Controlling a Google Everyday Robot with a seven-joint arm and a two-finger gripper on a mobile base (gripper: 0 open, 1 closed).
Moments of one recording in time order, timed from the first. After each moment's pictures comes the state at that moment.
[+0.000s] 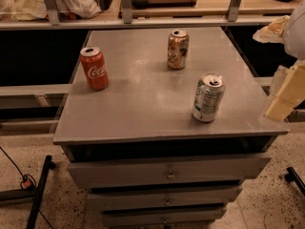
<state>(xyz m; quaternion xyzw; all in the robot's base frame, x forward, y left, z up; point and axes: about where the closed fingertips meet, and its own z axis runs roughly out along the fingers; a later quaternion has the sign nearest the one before) 0.434 -0.196 0.990 -0.63 0.75 0.01 0.22</state>
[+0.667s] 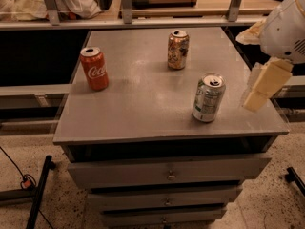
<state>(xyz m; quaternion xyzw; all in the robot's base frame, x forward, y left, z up) 0.472 -0.185 0.970 -0.63 0.74 0.03 0.23</state>
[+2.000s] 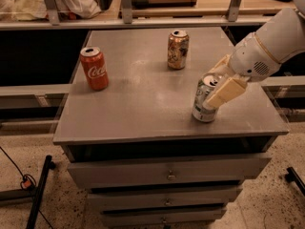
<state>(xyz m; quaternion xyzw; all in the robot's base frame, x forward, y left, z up) 0.516 -0.150 0.891 -0.61 0.73 0.18 0.24</state>
